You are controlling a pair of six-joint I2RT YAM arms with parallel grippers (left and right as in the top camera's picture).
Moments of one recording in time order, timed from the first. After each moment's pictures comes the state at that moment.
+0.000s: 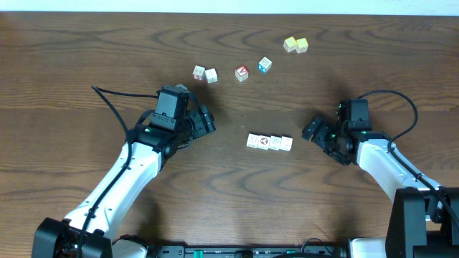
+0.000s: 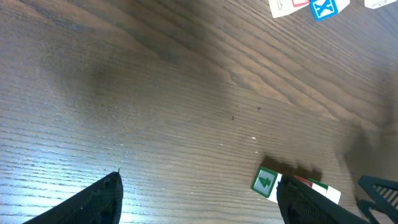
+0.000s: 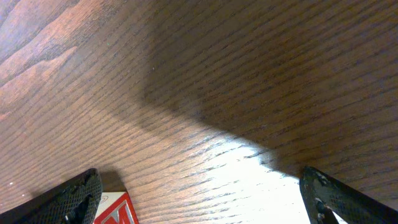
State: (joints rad) left arm -0.33 1.42 0.87 -0.41 0.15 -0.70; right arm 0.04 1.57 0.75 -0.37 -0.18 0.64
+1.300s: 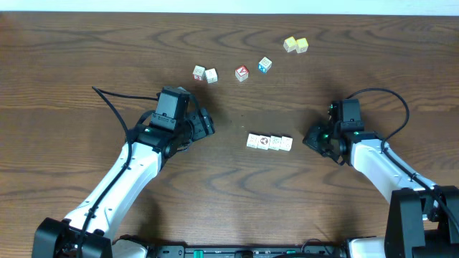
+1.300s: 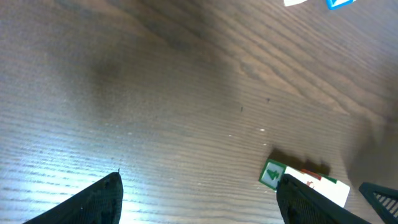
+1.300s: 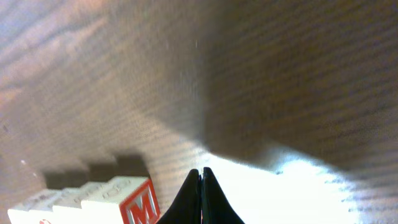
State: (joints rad) left arm -0.33 1.42 0.87 -0.45 0.15 -0.70; right arm 0.10 1.57 0.74 -0.35 -0.20 0.64
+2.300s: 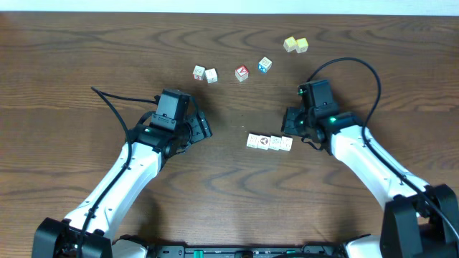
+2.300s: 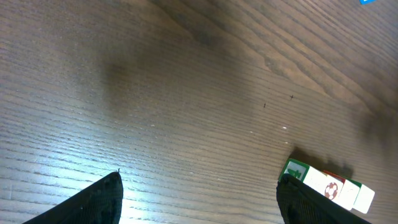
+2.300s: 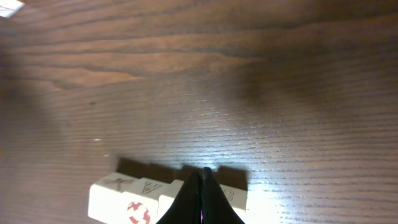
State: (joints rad) left arm -0.33 1.42 0.87 -0.50 0.10 -0.70; right arm 0.32 1.60 0.96 -0.44 -0.07 0.52
